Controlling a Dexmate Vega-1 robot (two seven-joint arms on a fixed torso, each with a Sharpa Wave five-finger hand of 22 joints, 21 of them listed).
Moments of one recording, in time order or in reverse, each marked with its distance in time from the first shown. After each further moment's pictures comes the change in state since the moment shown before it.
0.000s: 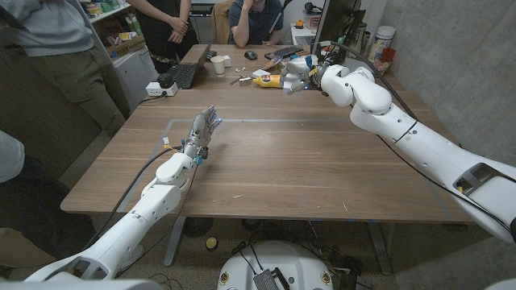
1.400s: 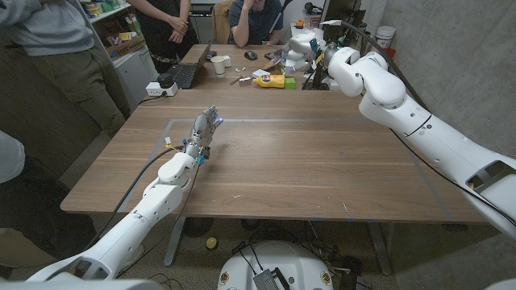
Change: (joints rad) left arm 0.002 -0.005 0.006 -0.011 0.010 0.006 0.016; left_hand -0.008 0.000 -0.004 0.004 0.000 0.000 0.000 0.000 0.000 0.000 0.000 0.000 0.000 0.000 0.000 0.000 0.000 0.002 -0.002 -0.007 0.000; right arm -0.004 -0.043 0.050 -0.113 -0.070 -0.005 -0.050; right_hand 0.002 -0.002 -0.001 0.001 -0.012 0.013 0.005 -0.007 0.009 0.006 0.006 0.015 0.019 0.032 0.004 -0.027 0.020 0.001 0.001 0.054 0.009
